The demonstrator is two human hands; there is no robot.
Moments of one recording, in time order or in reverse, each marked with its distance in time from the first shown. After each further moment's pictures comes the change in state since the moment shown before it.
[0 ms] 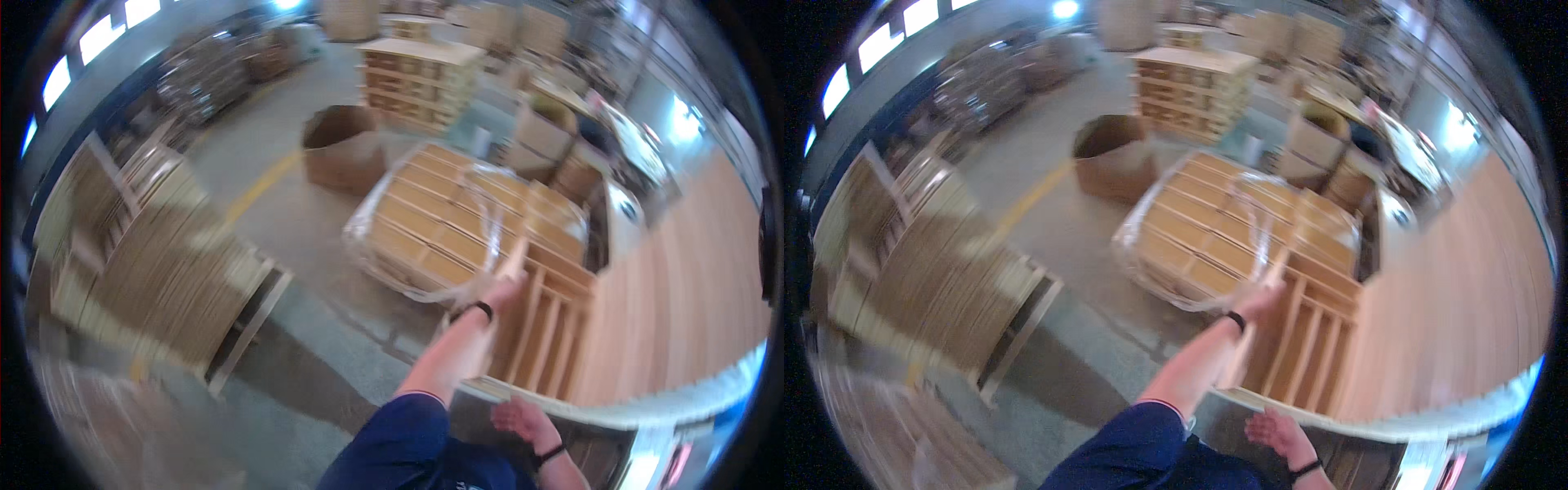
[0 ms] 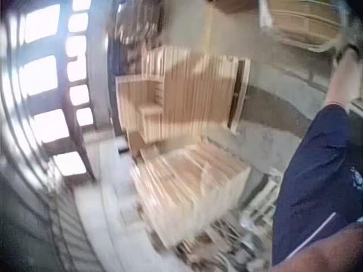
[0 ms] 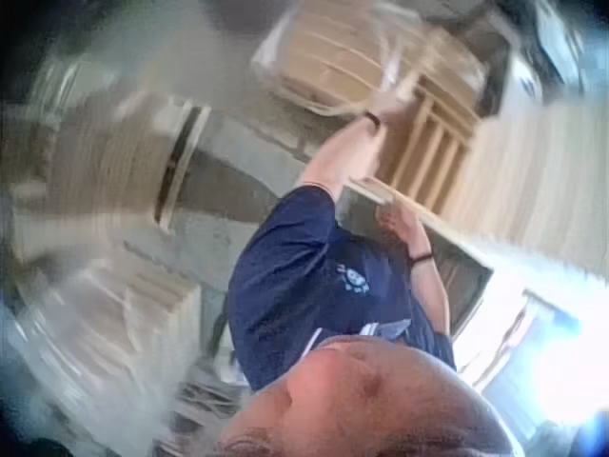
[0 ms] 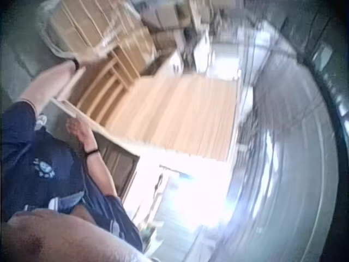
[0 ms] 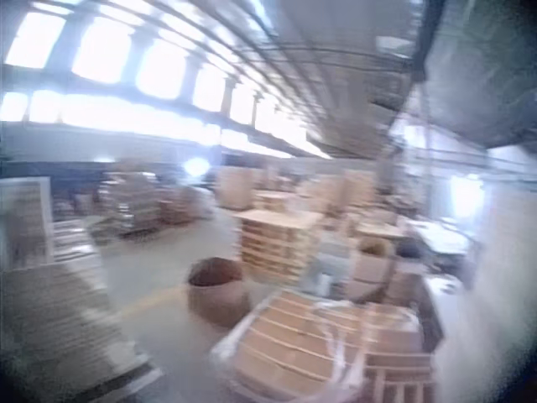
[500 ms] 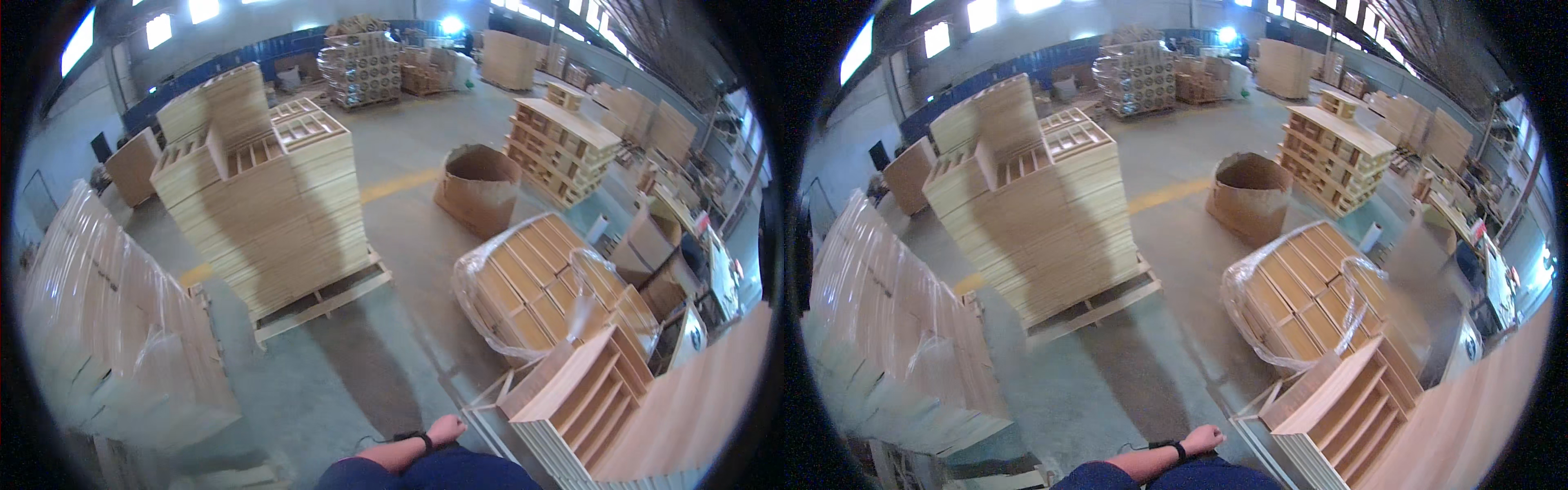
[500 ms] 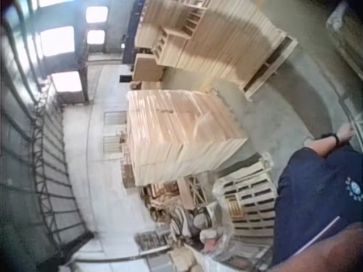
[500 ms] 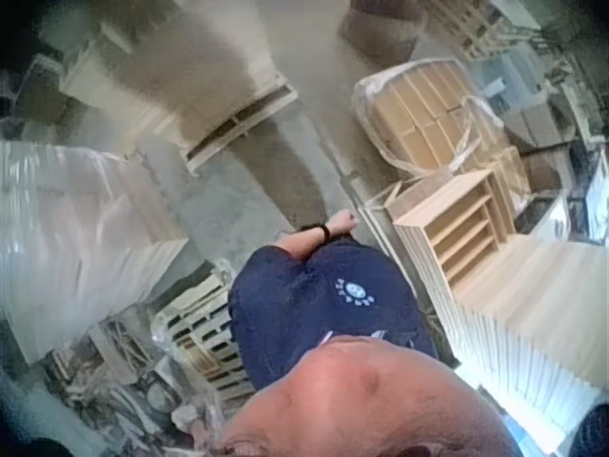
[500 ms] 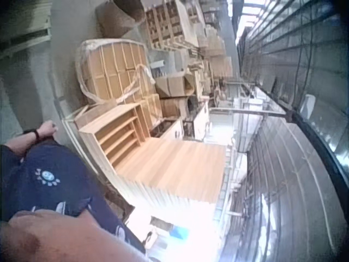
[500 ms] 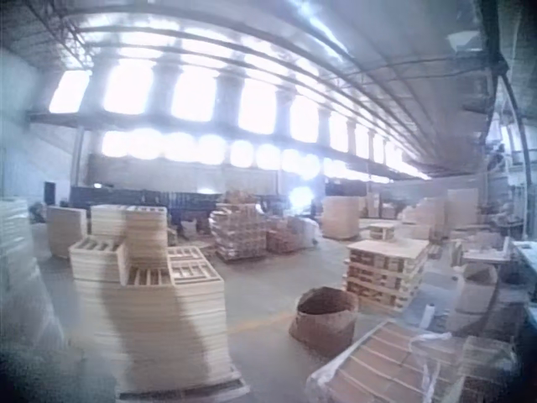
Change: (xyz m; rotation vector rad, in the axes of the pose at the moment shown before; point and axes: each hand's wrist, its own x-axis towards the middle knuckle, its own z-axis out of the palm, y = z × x) left_hand -0.313 -0.289 -0.160 0.300 0.122 -0.239; right_hand 0.007 0.135 -0.134 -1.549 0.306 -0.166
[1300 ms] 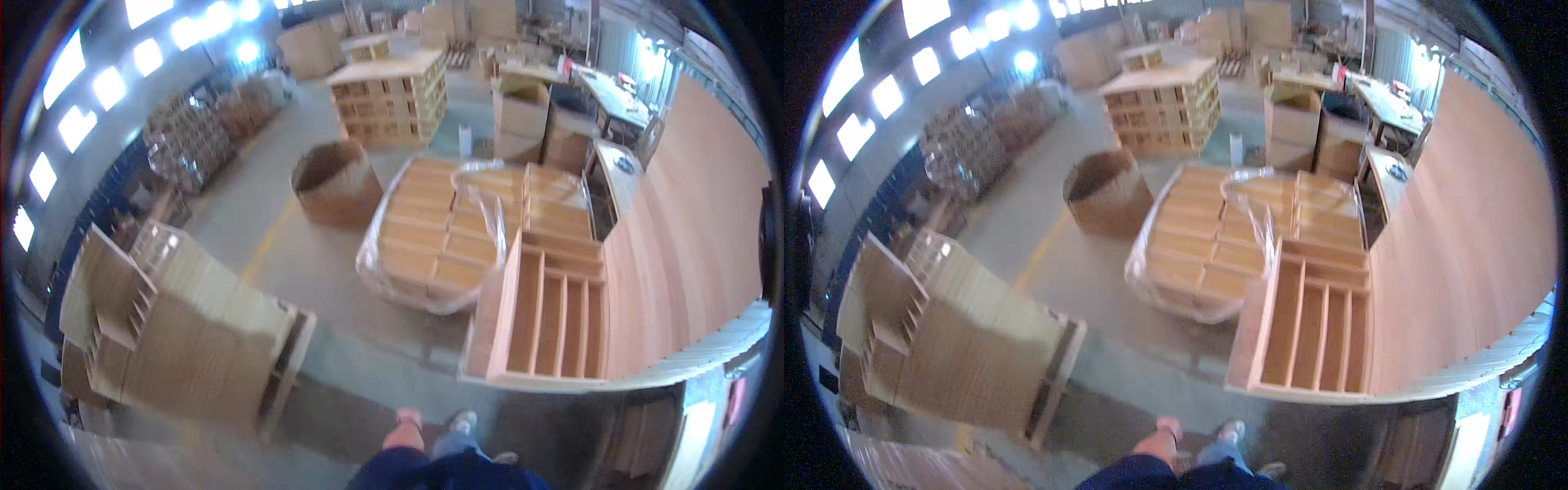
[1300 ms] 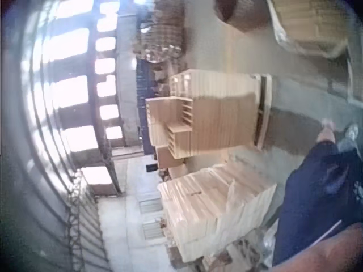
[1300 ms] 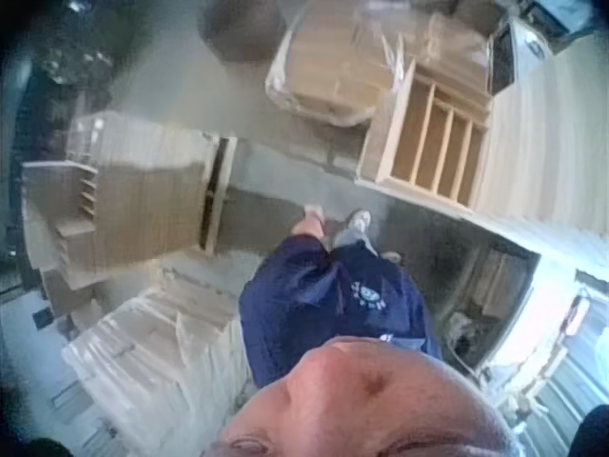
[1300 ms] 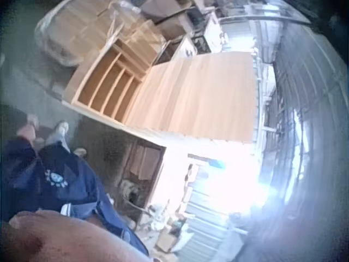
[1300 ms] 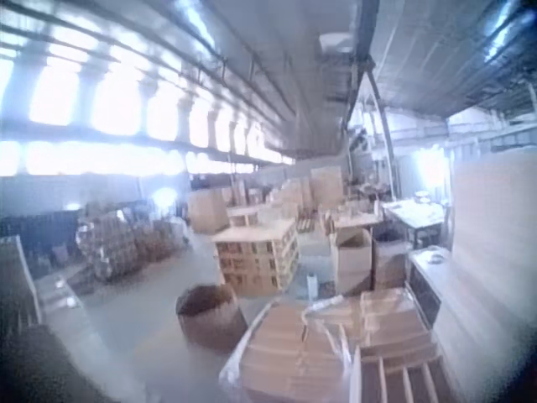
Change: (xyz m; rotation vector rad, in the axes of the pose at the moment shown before) left_hand 0.085 -0.086 -0.025 1.280 -0.335 -0.004; right_hand -0.152 0.022 0.162 0.913 0.217 0.528
